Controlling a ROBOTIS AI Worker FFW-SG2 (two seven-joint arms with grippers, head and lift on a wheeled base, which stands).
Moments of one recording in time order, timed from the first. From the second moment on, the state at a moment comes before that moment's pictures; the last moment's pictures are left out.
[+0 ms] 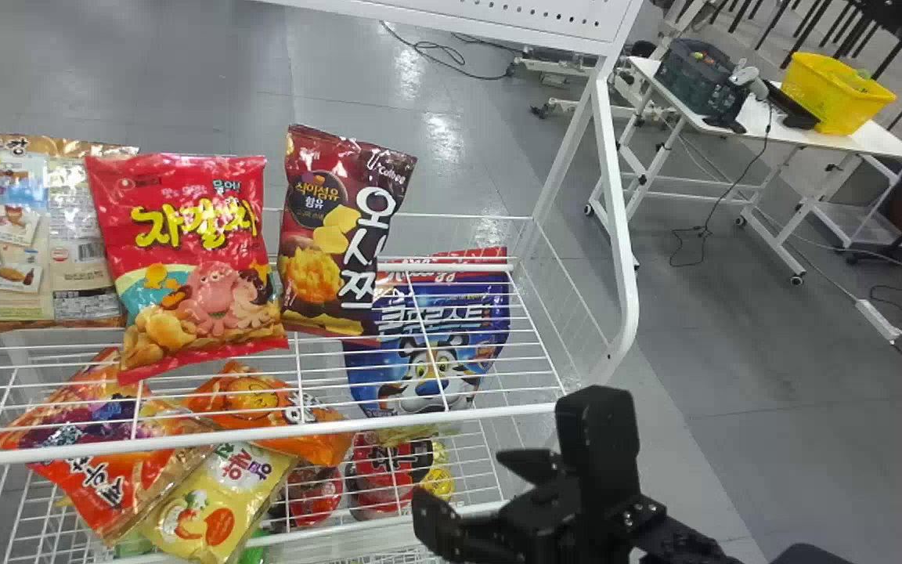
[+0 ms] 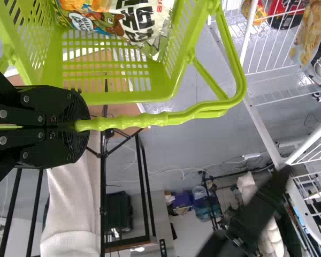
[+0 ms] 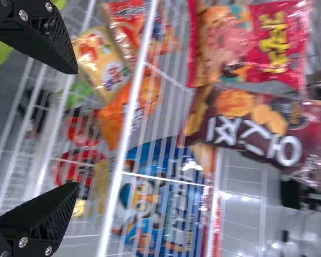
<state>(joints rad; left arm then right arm) 0.55 0.00 -0.08 -2.33 0.56 1.57 -0.43 0.59 -0.30 -0.02 -2.52 -0.33 0.89 0.06</state>
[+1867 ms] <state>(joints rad) 0.64 0.00 -0.04 -2.38 0.58 1.57 -0.47 0.87 -0.22 0.00 -2.45 -0.26 0.13 -0.02</state>
